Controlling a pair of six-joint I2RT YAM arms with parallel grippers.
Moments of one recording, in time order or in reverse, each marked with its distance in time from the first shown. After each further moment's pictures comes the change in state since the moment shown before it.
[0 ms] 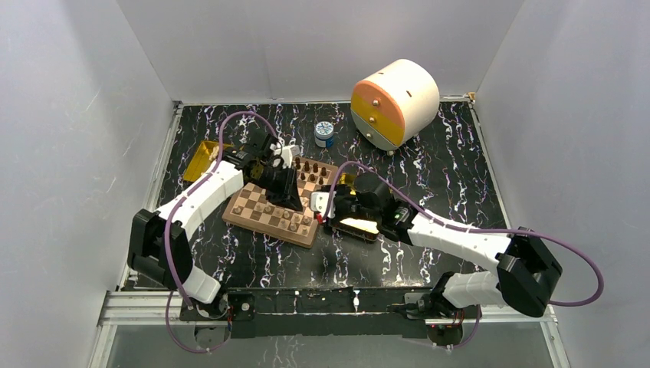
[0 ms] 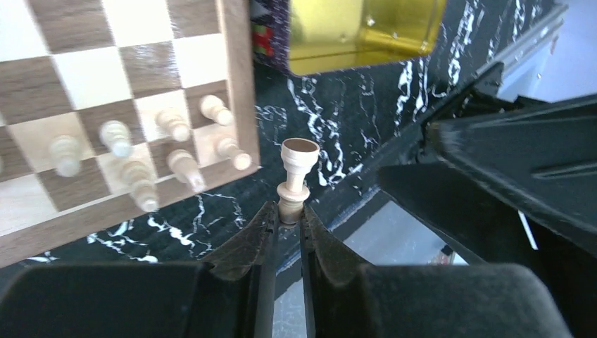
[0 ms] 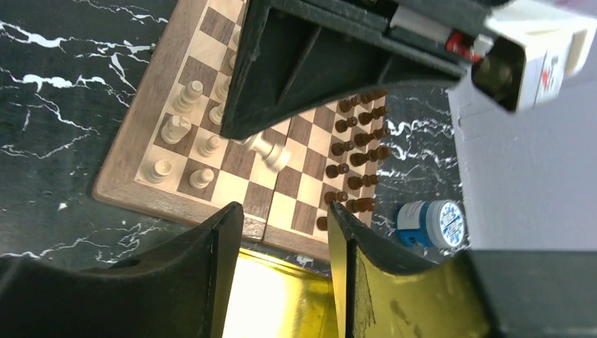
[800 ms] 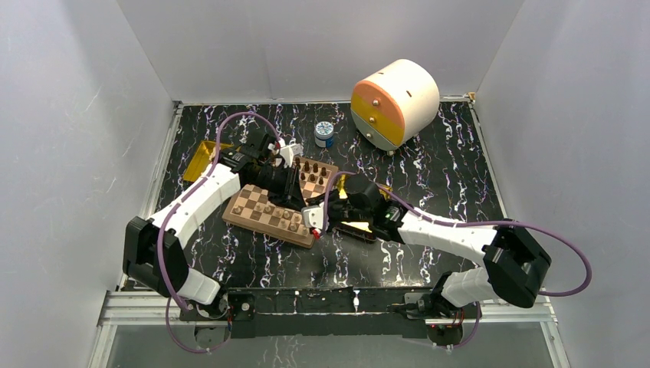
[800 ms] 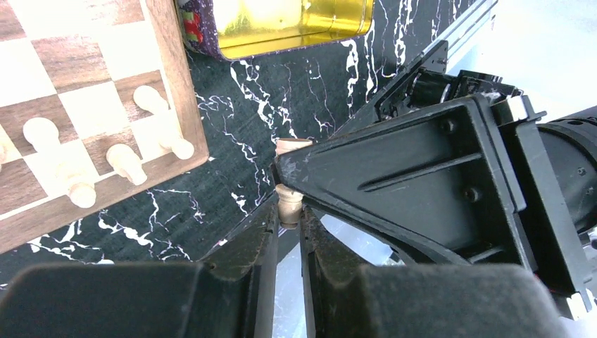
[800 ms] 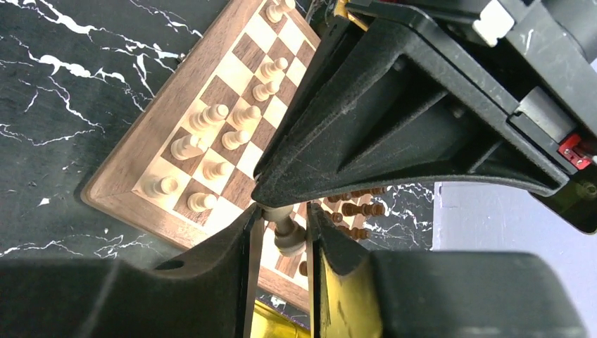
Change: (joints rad) left arm -0.039 -0.047 -0.001 0.000 0.139 -0.029; right arm 0.028 0.090 0.030 0.033 -0.111 -0.253
